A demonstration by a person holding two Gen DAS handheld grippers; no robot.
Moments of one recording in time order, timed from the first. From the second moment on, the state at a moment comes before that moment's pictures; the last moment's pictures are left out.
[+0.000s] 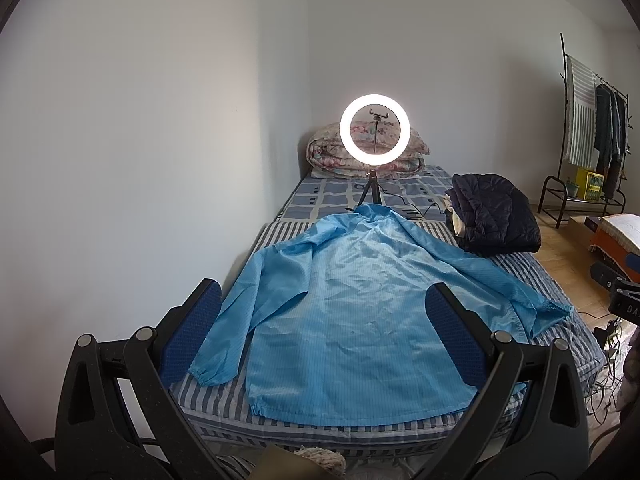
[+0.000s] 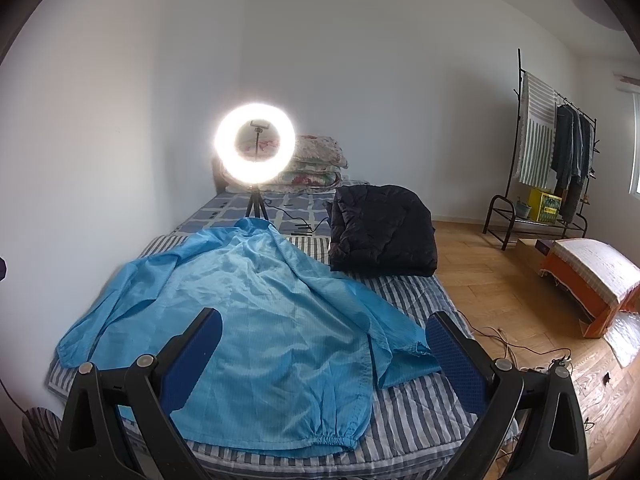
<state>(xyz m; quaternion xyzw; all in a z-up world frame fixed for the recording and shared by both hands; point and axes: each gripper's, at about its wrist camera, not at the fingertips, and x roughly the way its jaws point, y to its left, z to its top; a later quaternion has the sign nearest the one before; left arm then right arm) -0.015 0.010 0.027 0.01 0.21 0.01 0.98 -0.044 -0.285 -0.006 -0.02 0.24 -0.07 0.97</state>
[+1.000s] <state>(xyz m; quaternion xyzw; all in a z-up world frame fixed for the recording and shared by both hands) 0.003 0.035 -0.003 0.02 0.24 0.03 0.97 -0.028 -0.265 -0.010 -0.02 0.24 -0.05 0.97</state>
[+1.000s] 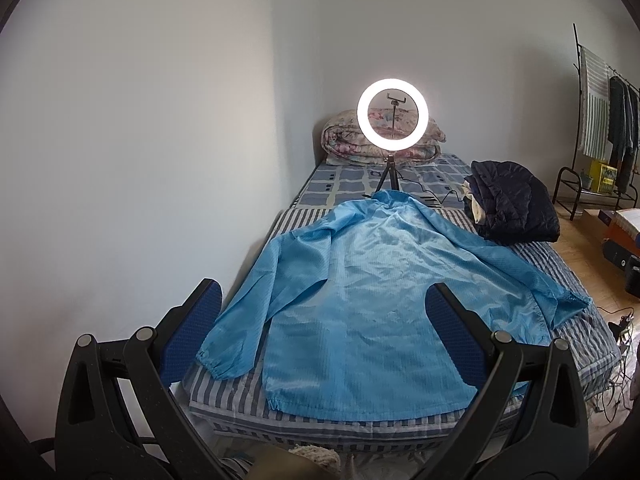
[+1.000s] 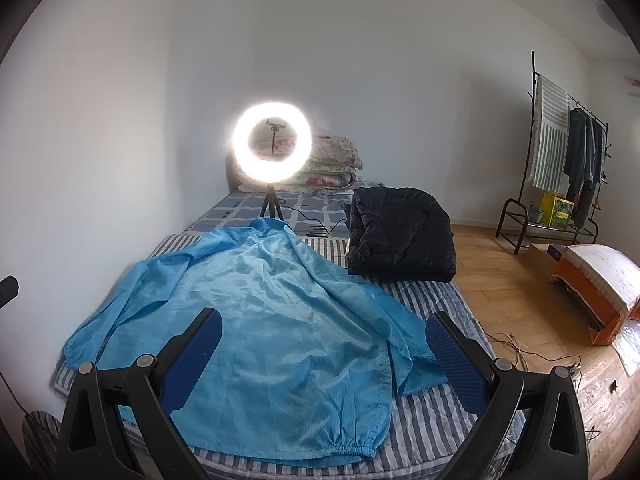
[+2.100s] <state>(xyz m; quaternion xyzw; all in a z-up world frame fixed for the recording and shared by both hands) 0.016 0.115 -0.094 0.00 0.30 0.08 0.95 0.095 -0.143 -0.048 0.02 0.25 0.19 0.95</state>
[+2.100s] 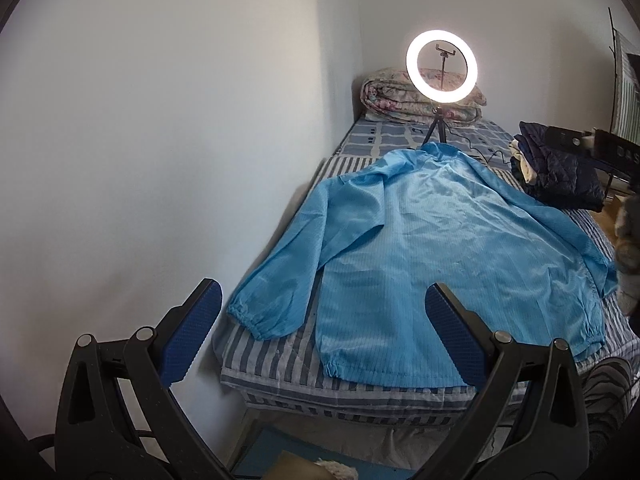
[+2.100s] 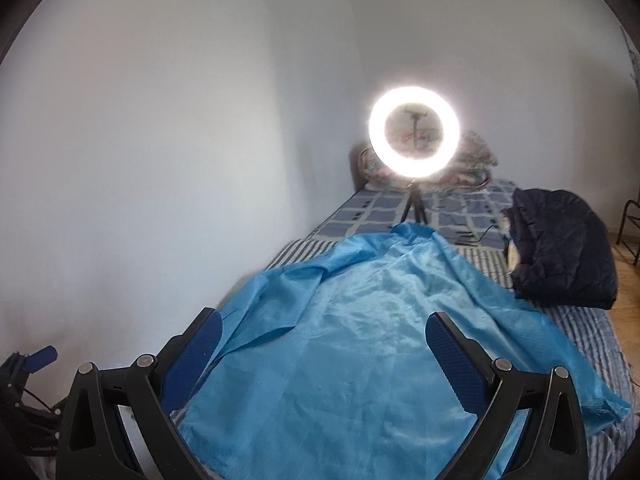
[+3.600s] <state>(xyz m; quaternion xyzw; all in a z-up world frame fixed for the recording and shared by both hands) 0.025 0.170 -0.171 -0.05 0.35 0.08 0.93 0.254 0.106 -0.266 0.04 0.59 0.36 0.72</state>
